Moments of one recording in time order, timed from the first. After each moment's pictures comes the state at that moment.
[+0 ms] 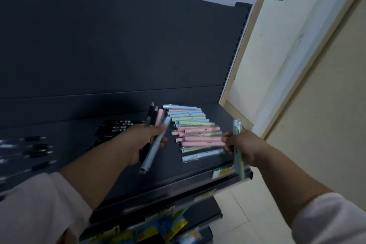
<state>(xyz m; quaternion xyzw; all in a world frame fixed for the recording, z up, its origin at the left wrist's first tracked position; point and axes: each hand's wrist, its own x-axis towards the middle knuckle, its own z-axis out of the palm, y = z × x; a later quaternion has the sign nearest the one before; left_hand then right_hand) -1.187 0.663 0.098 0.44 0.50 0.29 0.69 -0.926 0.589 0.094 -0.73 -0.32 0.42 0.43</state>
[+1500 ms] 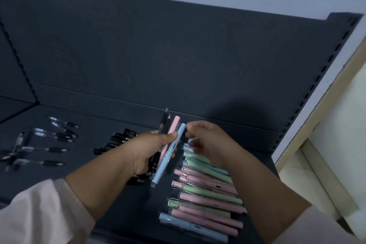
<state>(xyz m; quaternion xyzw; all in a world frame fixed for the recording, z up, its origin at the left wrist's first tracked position) -1.093 0.714 0.108 0.31 0.59 0.43 0.61 -0.937 0.773 0.109 -0.46 -0.55 0.62 0.31</state>
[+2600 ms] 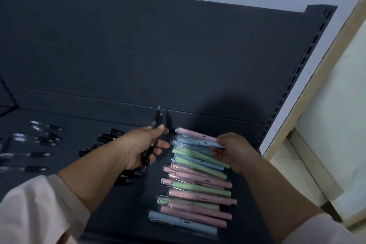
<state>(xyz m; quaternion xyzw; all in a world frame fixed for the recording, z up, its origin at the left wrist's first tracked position) -1.087 0.730 0.103 0.32 0.62 0.40 0.60 -0.865 0.785 0.084 -0.58 -0.37 0.62 0.39</state>
